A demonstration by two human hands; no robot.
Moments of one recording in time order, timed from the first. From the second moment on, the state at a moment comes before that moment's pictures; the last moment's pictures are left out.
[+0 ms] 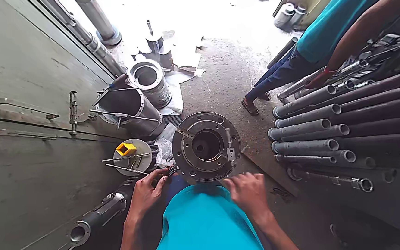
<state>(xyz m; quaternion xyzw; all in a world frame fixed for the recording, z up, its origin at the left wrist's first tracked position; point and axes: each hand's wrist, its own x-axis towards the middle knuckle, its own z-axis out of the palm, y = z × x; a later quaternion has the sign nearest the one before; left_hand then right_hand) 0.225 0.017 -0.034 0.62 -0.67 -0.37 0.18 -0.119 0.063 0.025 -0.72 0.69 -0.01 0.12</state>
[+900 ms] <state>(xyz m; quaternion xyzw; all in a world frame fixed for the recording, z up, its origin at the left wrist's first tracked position) 0.225 0.026 -0.051 0.61 -0.67 -0.39 0.15 -0.143 0.044 0.048 -0.69 0.70 -0.02 0.20</state>
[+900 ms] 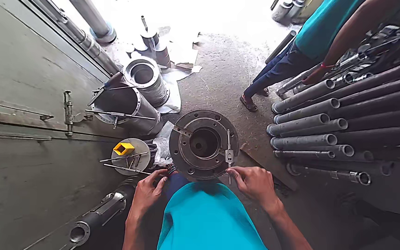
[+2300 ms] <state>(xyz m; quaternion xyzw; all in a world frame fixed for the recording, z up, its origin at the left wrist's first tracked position) 0.075 -0.078 -0.008 0.36 -0.87 -0.24 0.24 -0.116 0.057 0.014 -0.31 0.64 -0.31 0.63</state>
